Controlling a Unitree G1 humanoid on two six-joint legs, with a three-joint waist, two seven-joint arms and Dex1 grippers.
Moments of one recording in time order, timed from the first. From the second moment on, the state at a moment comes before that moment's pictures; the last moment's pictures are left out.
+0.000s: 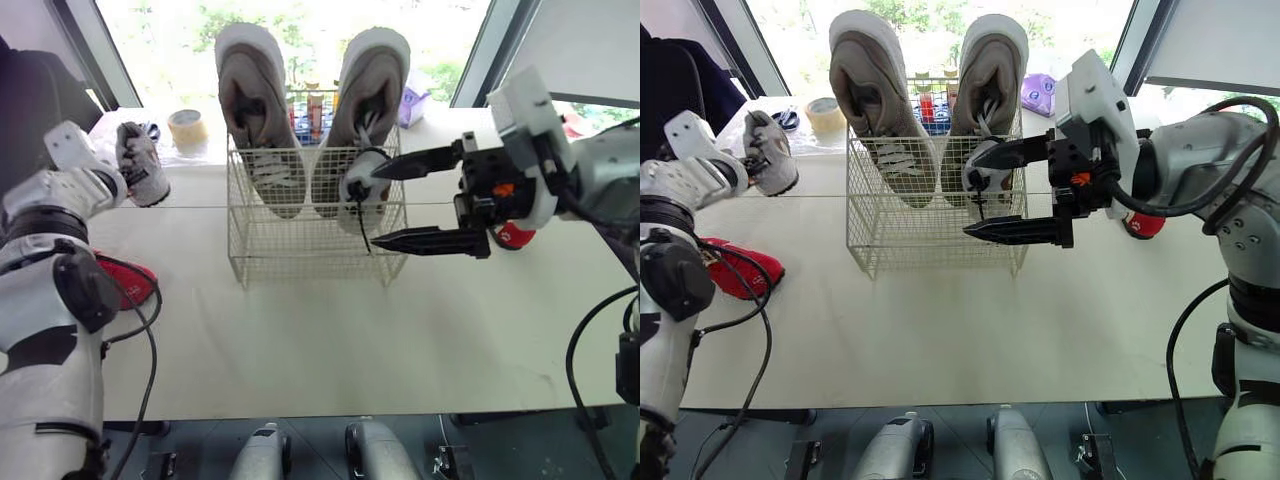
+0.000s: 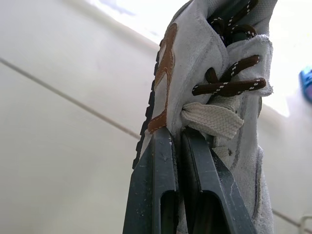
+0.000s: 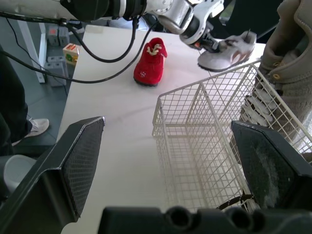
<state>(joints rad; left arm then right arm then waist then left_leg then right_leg) -1.33 0.73 0.47 1.24 -0.30 0.62 -0.08 -0.95 -0.94 -0.04 -0.39 0.86 0.96 1.06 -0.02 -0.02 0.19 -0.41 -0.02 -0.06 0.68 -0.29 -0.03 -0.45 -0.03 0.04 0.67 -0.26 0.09</state>
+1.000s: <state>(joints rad) -0.80 0.02 0.84 -0.29 -0.49 1.61 0.61 -0.93 -0.88 -0.01 -0.33 0.83 0.91 1.07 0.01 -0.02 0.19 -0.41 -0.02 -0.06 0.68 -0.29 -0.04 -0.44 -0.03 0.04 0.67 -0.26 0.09</state>
